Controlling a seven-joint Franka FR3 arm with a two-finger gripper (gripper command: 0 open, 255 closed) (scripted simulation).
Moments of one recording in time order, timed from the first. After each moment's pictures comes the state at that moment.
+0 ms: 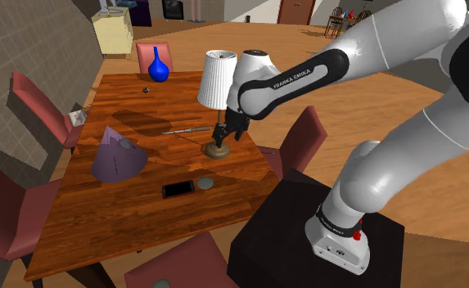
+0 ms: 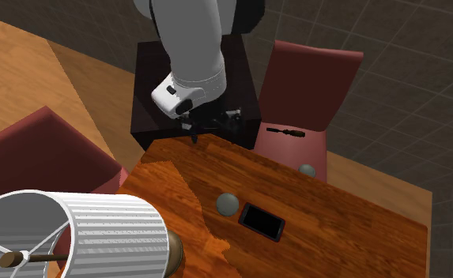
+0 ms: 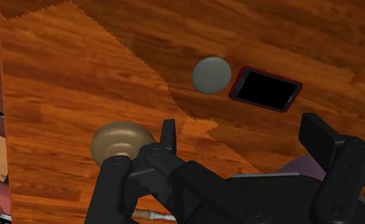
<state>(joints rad) 0.03 -0.37 0.08 -2.62 0.11 2.43 0.24</state>
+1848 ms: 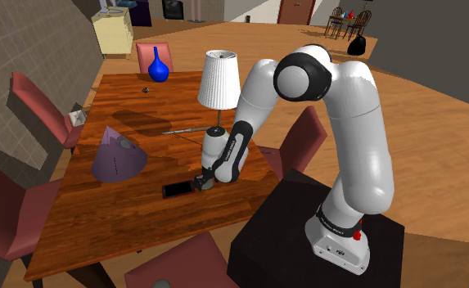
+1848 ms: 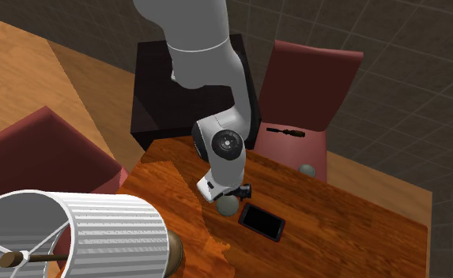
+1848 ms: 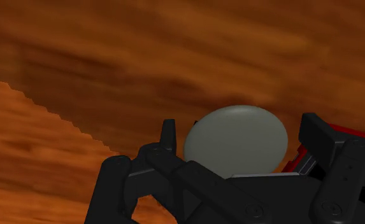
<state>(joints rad) 0.14 0.58 0.00 -2.34 -0.18 3.03 0.55</state>
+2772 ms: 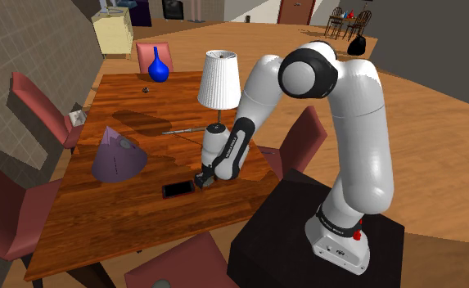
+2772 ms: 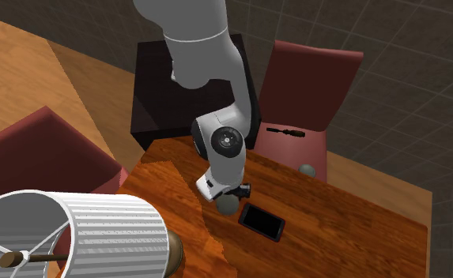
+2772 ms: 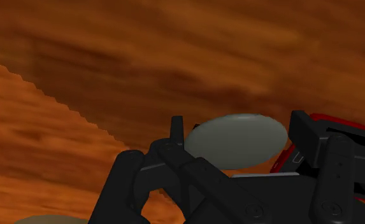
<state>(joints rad) 0.13 0.54 0.01 -2.35 -0.18 3.01 0.55</state>
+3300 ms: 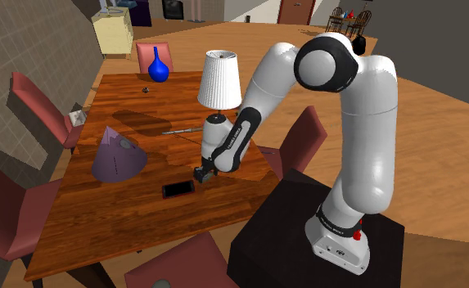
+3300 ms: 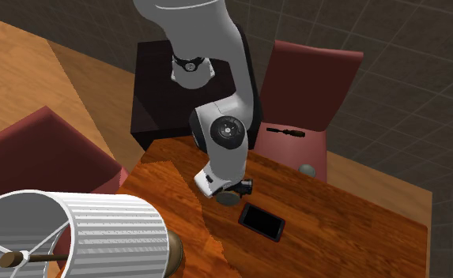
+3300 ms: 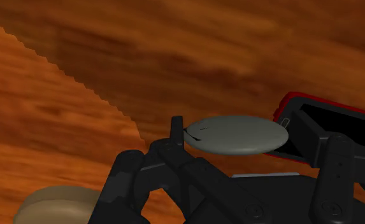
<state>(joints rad) 0.11 0.42 0.03 -2.39 -0.17 2.93 0.53</state>
